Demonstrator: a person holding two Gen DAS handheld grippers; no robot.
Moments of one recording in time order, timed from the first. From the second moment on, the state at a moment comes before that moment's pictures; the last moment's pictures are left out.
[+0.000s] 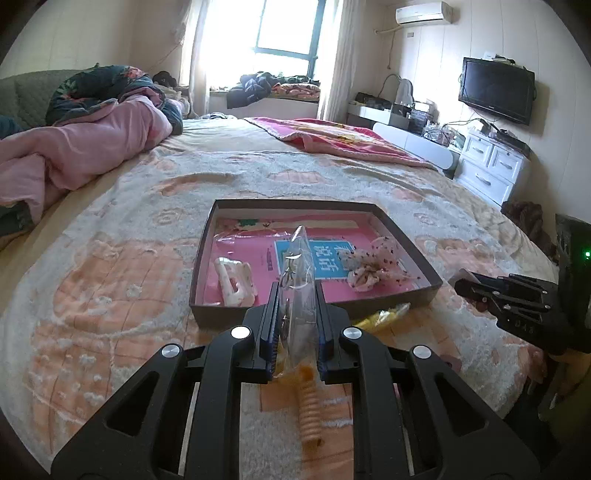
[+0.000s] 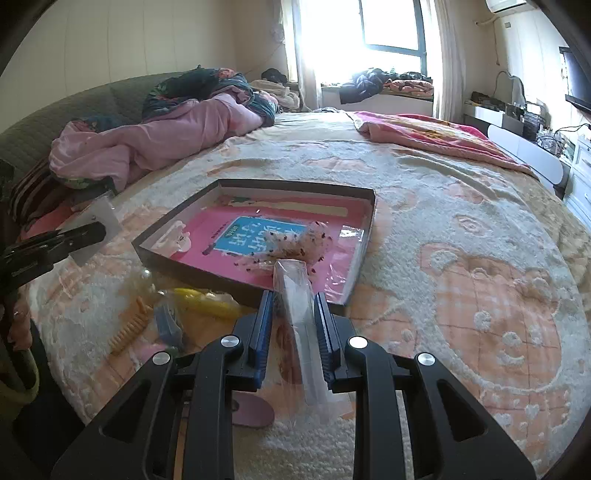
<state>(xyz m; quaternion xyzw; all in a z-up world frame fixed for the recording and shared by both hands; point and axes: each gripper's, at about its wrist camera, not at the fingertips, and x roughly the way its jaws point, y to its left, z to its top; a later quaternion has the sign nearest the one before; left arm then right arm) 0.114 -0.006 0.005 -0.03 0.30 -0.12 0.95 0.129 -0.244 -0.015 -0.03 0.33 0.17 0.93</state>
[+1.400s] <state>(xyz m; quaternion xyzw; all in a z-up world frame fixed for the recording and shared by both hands) 0.233 -0.029 -0.026 -0.04 0.34 -0.16 0.93 0.239 -0.212 -0.007 -0.05 0.33 0.14 0.93</state>
